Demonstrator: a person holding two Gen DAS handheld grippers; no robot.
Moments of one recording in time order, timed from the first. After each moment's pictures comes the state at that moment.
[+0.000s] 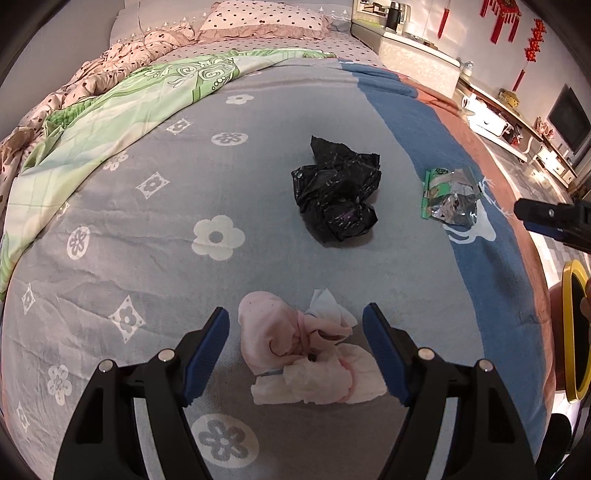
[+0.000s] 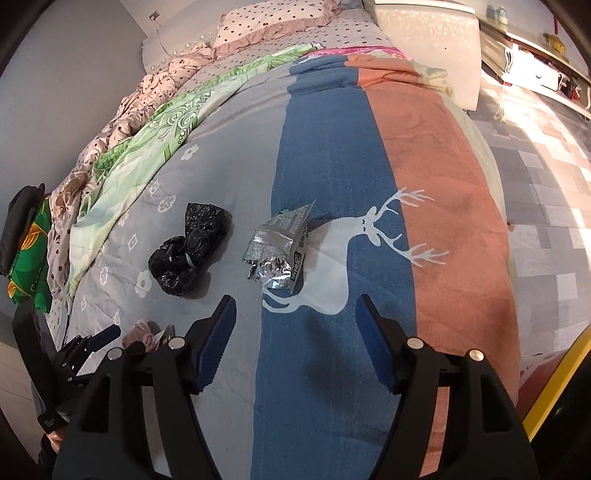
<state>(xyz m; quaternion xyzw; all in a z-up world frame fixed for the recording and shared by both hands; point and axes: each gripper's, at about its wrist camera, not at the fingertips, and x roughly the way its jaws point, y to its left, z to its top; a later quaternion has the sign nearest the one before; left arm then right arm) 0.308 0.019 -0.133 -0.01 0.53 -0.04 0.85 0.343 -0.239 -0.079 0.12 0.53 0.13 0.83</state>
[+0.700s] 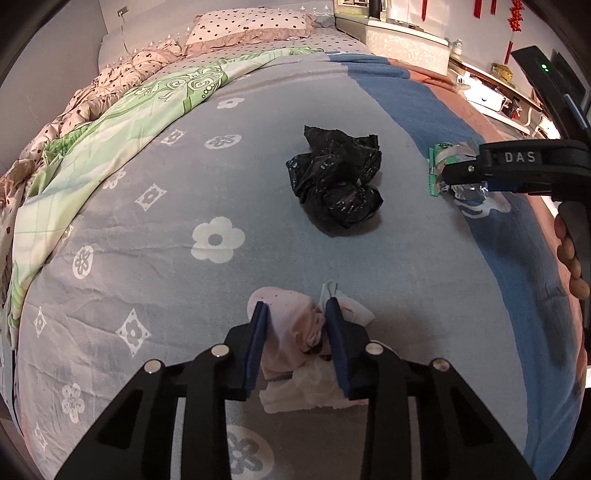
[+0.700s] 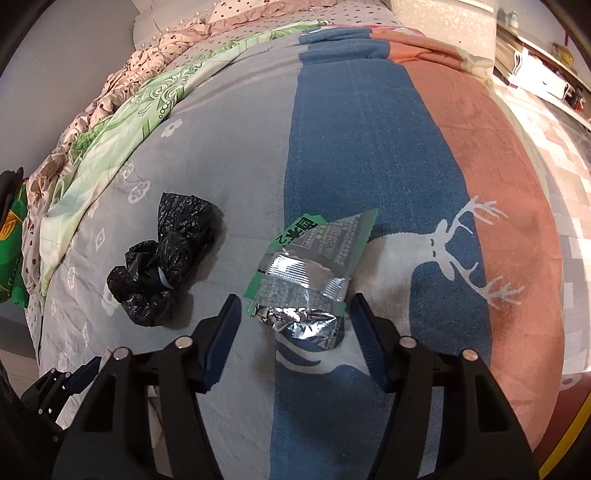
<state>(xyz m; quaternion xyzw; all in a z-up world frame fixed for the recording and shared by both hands) 0.303 0.007 -0.144 0.06 0.52 -0.03 0.85 0.391 -0.180 -0.127 0.08 0.55 0.11 0.82</state>
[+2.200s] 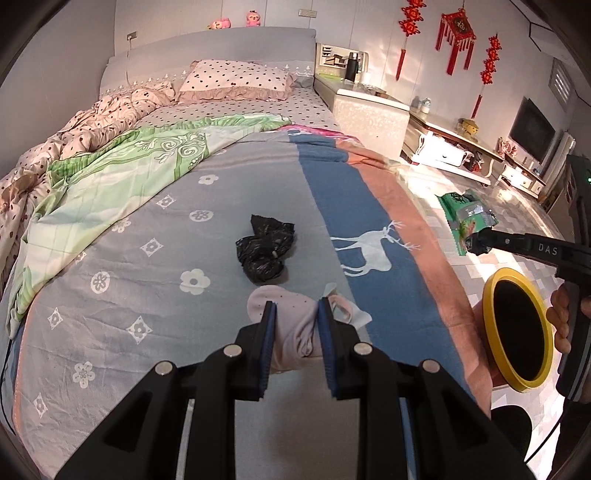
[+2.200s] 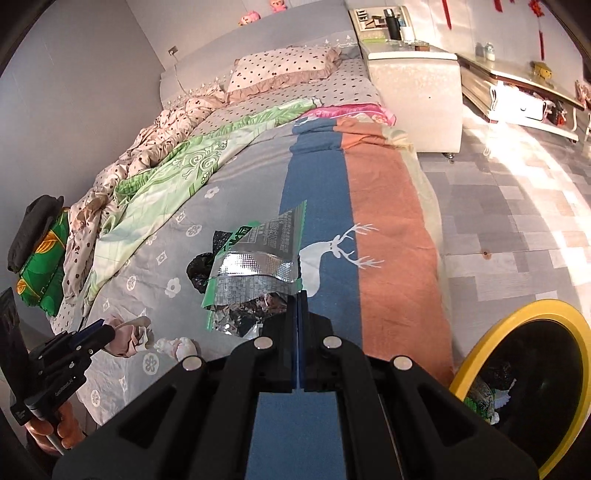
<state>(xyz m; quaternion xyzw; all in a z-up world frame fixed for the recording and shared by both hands) 0.223 -0.029 -0.014 -0.01 0.43 -0.09 0.90 0.242 -0.303 0.021 0.12 0.44 0.13 0.88</state>
